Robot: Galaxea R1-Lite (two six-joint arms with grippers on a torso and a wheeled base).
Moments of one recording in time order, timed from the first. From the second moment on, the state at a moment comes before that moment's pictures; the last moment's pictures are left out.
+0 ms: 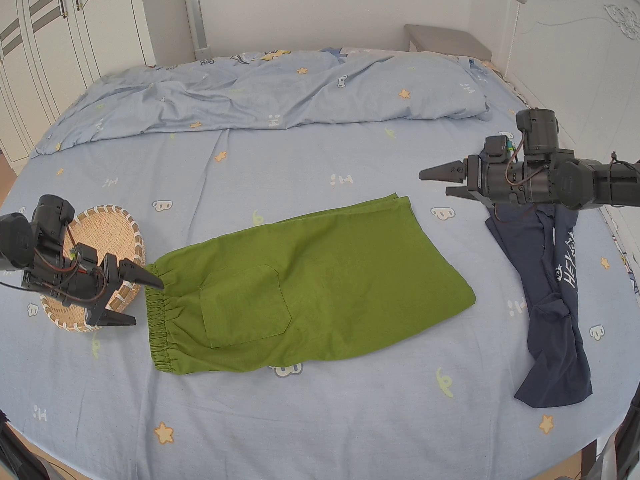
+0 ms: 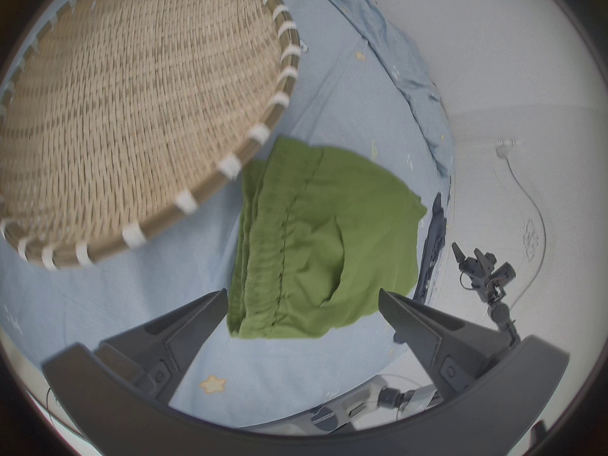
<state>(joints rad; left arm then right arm) 0.19 1.78 -1.09 0.35 -0.65 -0.40 0.17 2.08 -1.63 0.00 0.64 0.28</state>
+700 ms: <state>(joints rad) 0.13 1.73 -0.66 -0.10 -0.71 -0.28 0.05 1.86 -1.33 -0.02 0.75 0.36</state>
